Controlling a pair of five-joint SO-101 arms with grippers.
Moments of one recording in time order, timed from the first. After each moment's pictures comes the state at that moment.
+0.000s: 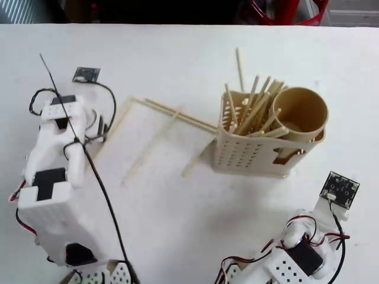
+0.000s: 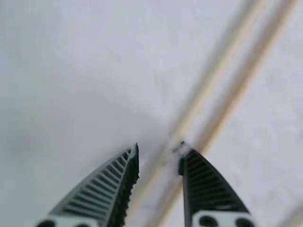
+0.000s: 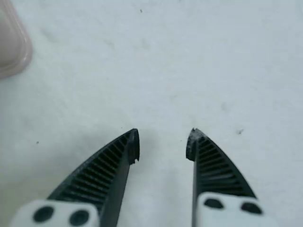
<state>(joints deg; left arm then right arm) -17.2 21.5 11.3 58.3 -12.4 47.3 -102.5 96.4 66.4 22.3</state>
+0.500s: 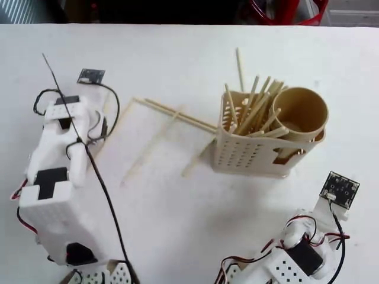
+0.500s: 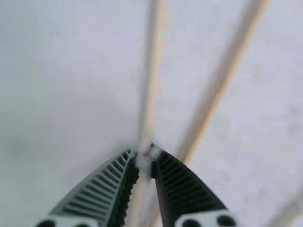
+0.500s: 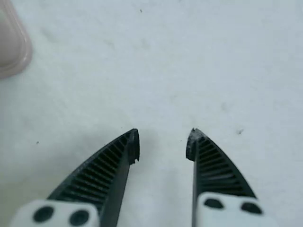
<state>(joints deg) -16.1 21.5 11.8 58.5 -12.4 47.2 -102.5 96.4 66.4 22.3</state>
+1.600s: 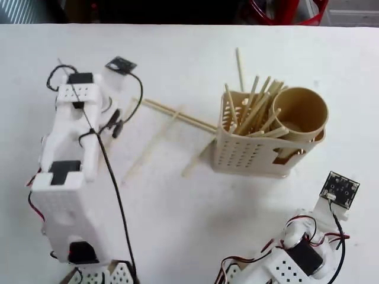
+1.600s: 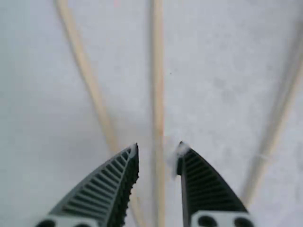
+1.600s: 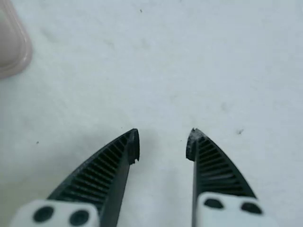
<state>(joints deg) -10.2 27.7 -8.8 78.3 -29.3 47.2 -102.5 96.4 66.4 22.3</state>
